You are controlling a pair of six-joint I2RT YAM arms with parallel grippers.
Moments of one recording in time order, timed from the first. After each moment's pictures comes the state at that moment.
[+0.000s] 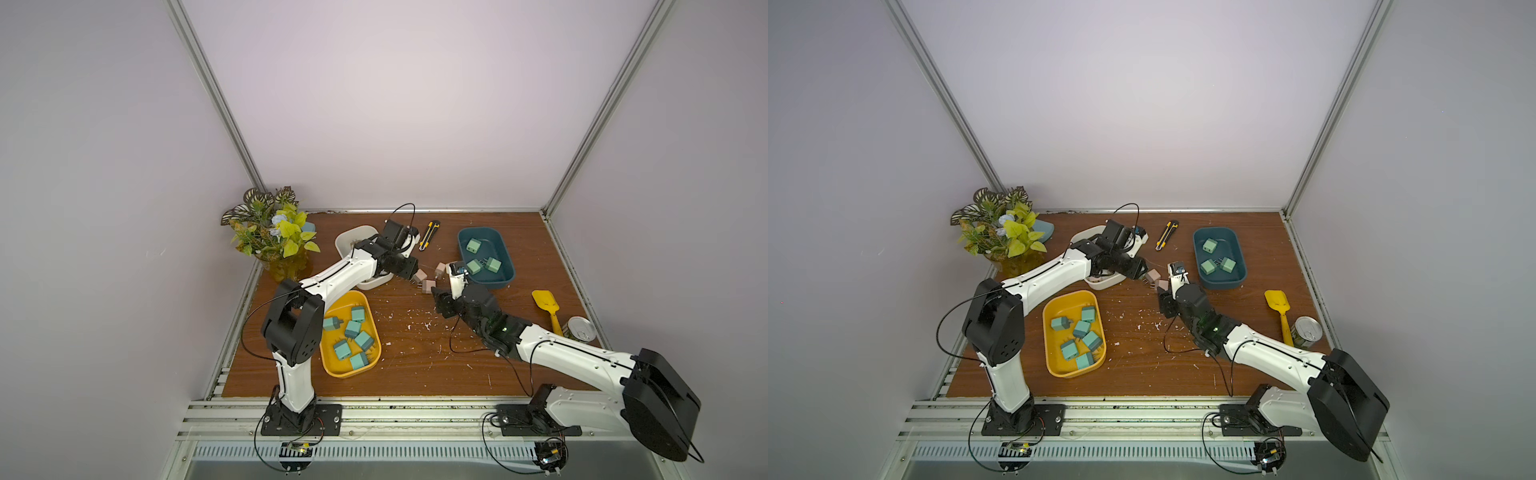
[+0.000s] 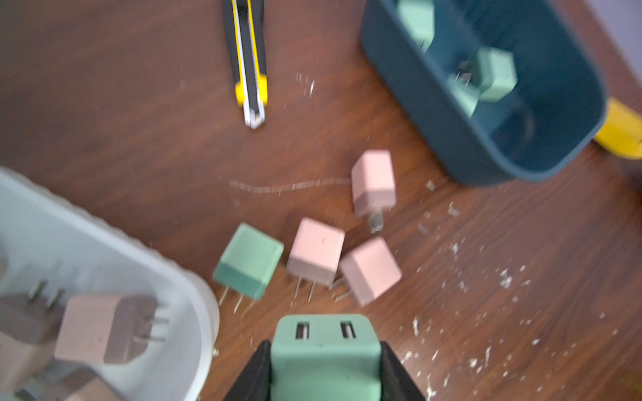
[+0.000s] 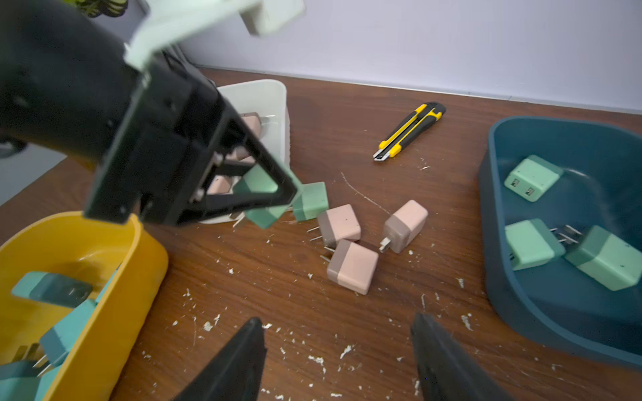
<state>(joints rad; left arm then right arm) -0.59 1.88 1.54 -0.53 0.17 -0.10 0.80 1.21 0.63 0.15 0.39 0.27</state>
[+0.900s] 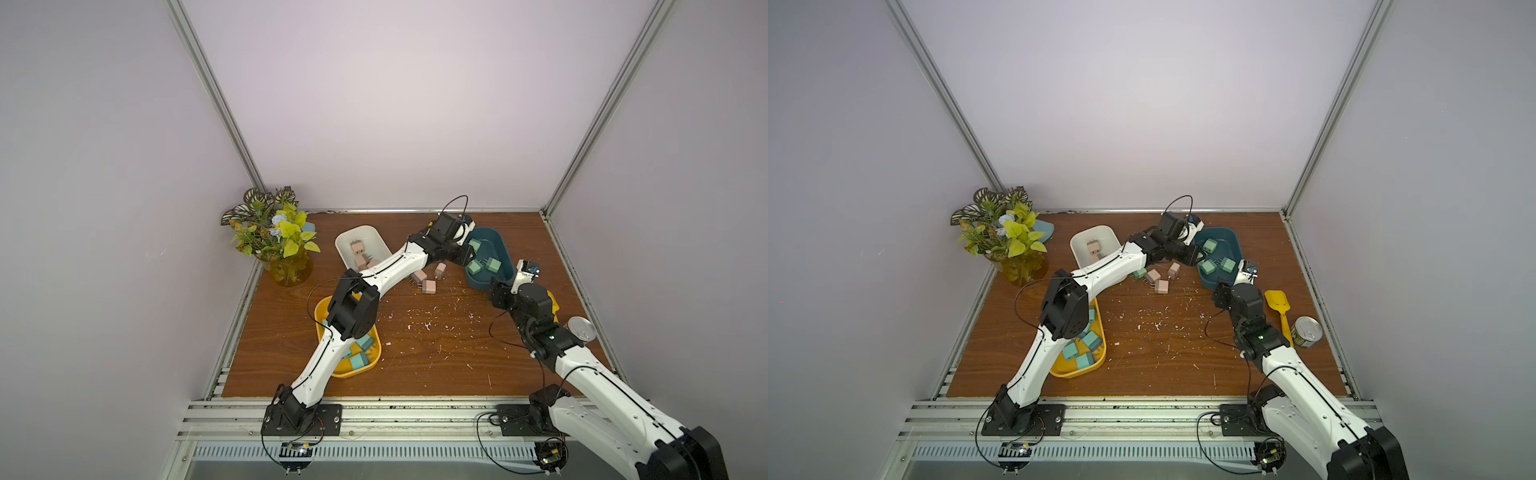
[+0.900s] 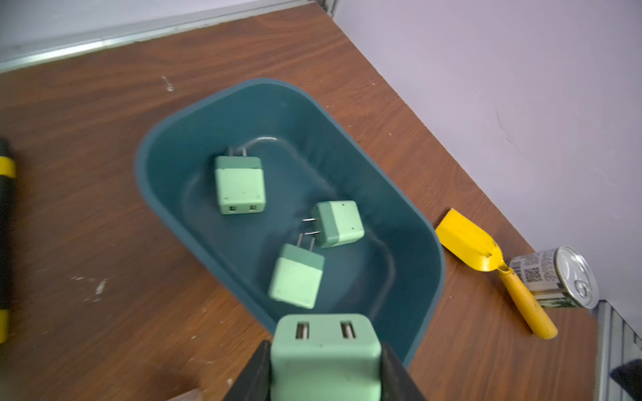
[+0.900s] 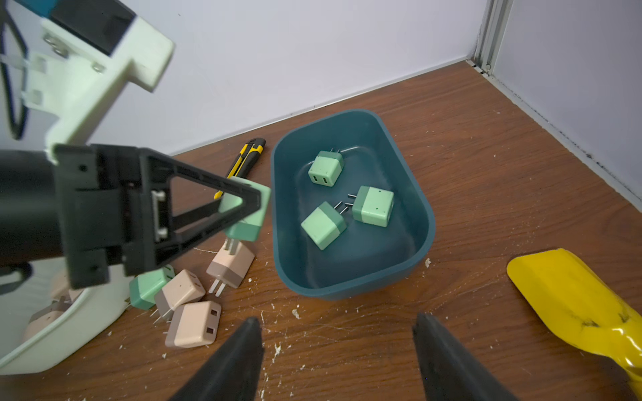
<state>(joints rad) -0.76 2.40 2.18 -0.43 0.30 -0.25 0.38 0.86 0.46 0.00 0.38 0.44</state>
